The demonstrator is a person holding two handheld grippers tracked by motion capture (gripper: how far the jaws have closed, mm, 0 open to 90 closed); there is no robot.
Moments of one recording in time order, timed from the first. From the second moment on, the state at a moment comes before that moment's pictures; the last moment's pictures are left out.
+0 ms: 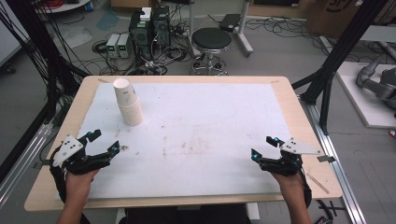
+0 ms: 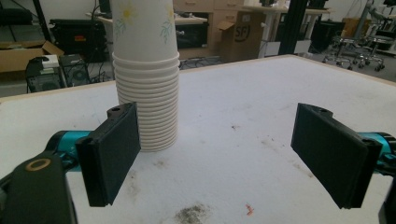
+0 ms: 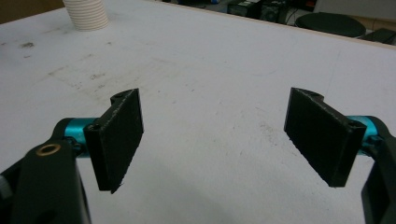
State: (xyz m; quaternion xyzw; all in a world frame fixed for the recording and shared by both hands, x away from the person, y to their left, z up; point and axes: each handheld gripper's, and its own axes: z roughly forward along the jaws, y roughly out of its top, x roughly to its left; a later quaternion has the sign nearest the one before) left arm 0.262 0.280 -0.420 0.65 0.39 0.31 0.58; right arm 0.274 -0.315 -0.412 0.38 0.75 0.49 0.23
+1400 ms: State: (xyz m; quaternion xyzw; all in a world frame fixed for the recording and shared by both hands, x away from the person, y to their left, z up) left arm 0.289 0.263 -0.387 0.66 0.37 0.31 0.58; right arm 0.260 -0.311 -0.413 0.38 0.75 0.49 0.23
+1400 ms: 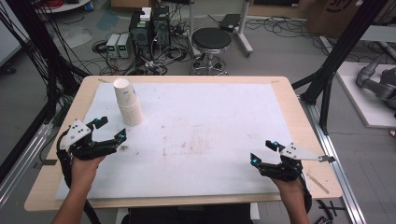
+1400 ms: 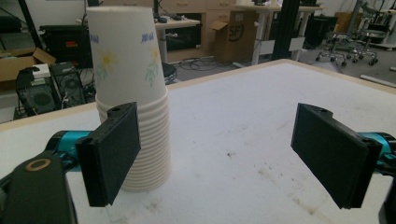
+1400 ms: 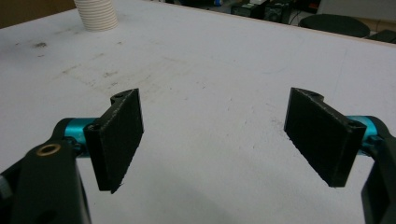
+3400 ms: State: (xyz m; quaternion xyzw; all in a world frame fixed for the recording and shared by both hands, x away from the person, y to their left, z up) left arm 0.434 0.259 -0.338 0.70 0.41 0.27 0.51; right arm 0.260 -0.319 -0.416 0.39 0.75 0.49 0.23
